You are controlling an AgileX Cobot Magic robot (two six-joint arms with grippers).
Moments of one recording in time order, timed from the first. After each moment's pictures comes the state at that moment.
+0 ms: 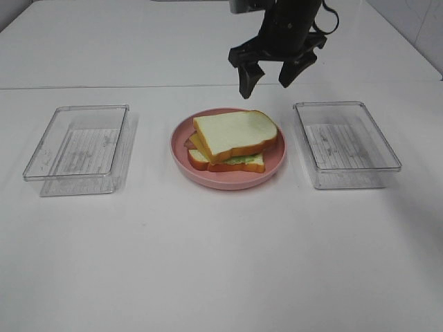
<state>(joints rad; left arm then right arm) 0.02 0.00 -0.52 -0.01 1.08 -0.02 0.38 2.34 -2.21 0.06 1.21 -0.09</state>
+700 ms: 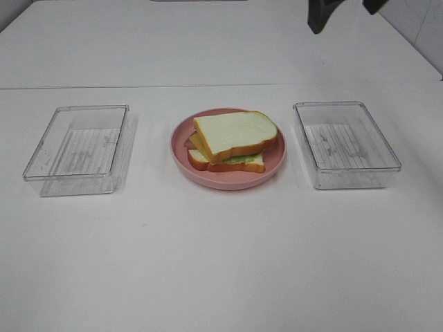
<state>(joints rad) 0.02 0.00 -0.52 -0.01 1.08 -0.02 0.38 1.80 -1.81 -0.17 1.21 0.05</state>
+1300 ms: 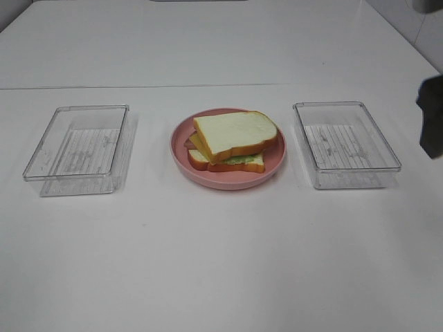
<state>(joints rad) 0.02 0.00 -0.52 -0.01 1.08 -0.02 0.38 1.27 -1.08 -0.23 1.22 0.18</state>
